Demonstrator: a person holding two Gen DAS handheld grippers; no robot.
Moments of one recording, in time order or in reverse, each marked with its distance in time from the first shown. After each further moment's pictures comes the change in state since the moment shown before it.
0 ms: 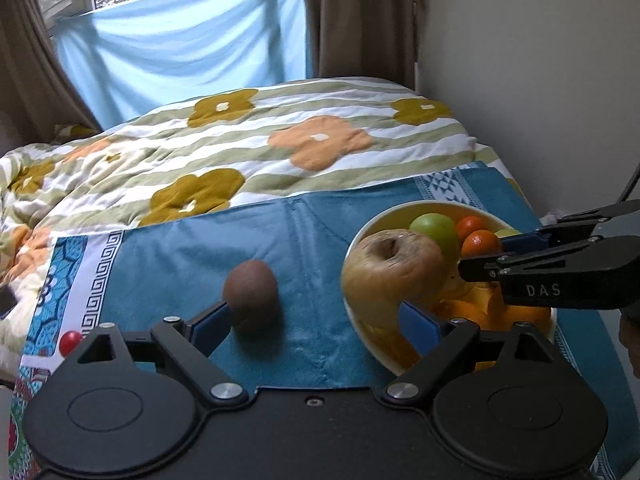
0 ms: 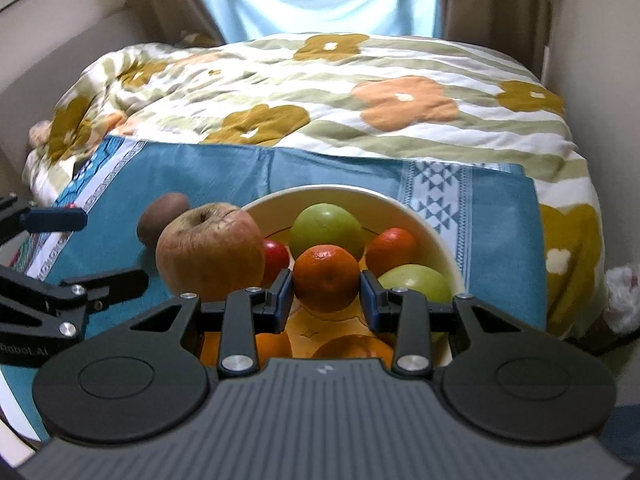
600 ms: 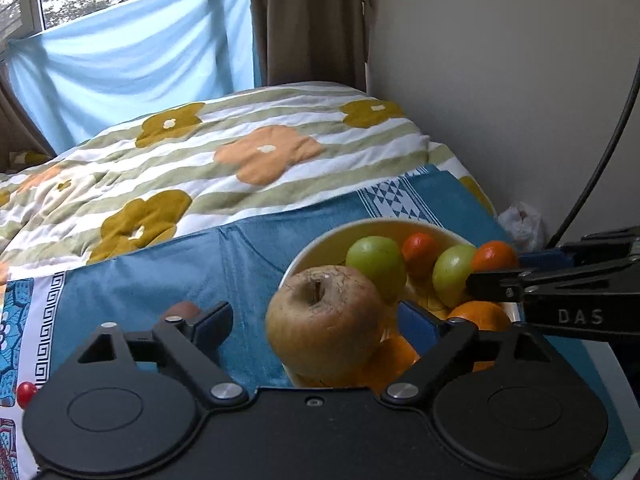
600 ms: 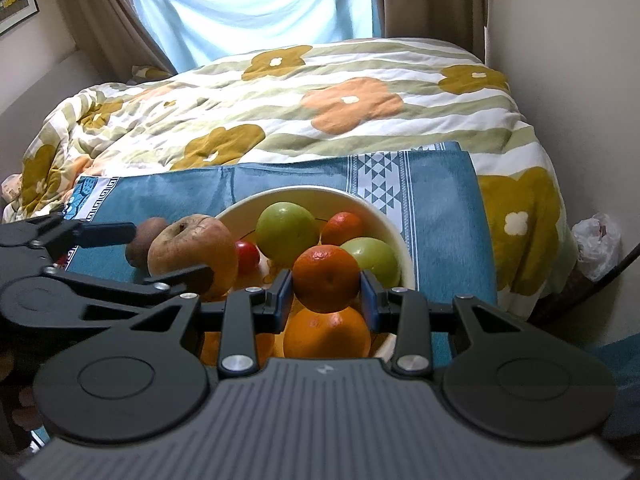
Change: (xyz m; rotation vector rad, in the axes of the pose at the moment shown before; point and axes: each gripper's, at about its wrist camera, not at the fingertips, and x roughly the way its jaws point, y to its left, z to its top) left arm 0.019 -0.031 0.023 0.087 -0.018 -0.120; right arm -0.045 -0.015 -0.013 0.190 -0.036 -0.098
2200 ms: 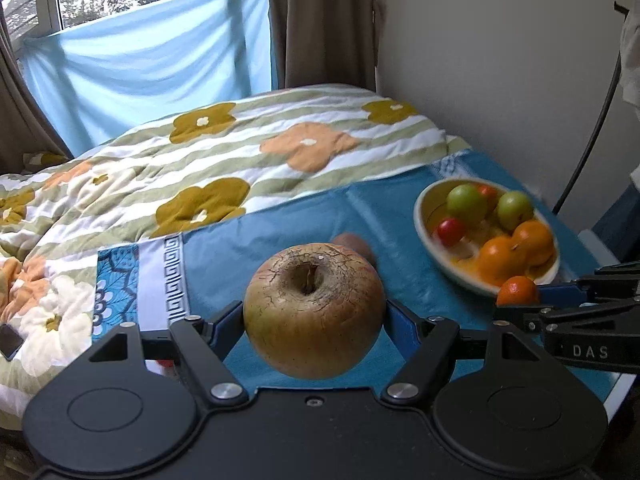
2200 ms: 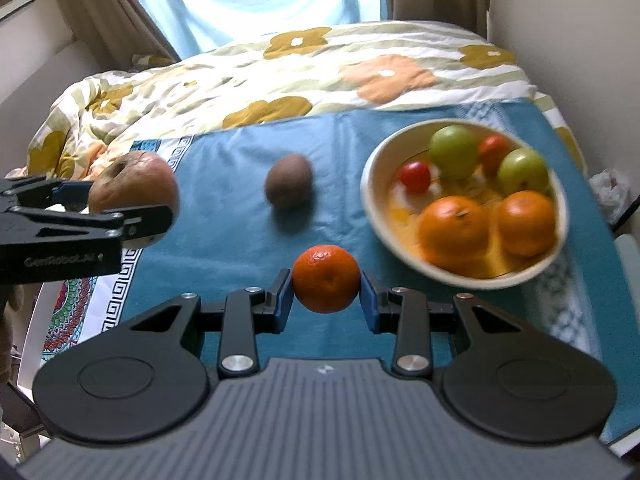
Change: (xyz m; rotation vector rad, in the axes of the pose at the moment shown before) left arm -0.089 0.145 -0.060 0.043 -0.020 -0.036; right arm -0.022 0.170 -0.058 0.061 0.020 -0.064
